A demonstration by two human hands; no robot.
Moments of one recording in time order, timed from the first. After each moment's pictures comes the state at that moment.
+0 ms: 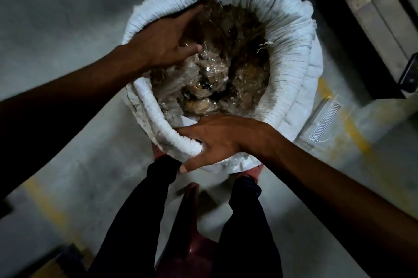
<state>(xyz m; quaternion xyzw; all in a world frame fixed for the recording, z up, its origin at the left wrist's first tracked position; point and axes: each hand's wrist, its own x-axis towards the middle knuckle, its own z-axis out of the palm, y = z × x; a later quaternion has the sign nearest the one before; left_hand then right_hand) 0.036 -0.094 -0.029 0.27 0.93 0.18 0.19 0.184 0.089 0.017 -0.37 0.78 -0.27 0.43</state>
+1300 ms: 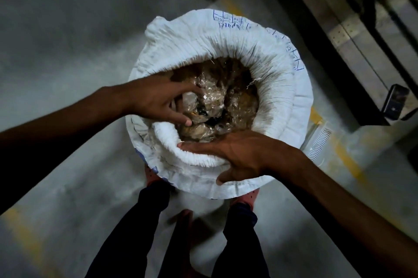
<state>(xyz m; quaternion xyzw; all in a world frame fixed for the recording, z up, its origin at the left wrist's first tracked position) 0.063 -0.110 -0.006 0.36 0.85 0.16 0.35 0.173 0.143 0.008 -0.40 0.81 -0.19 0.37</state>
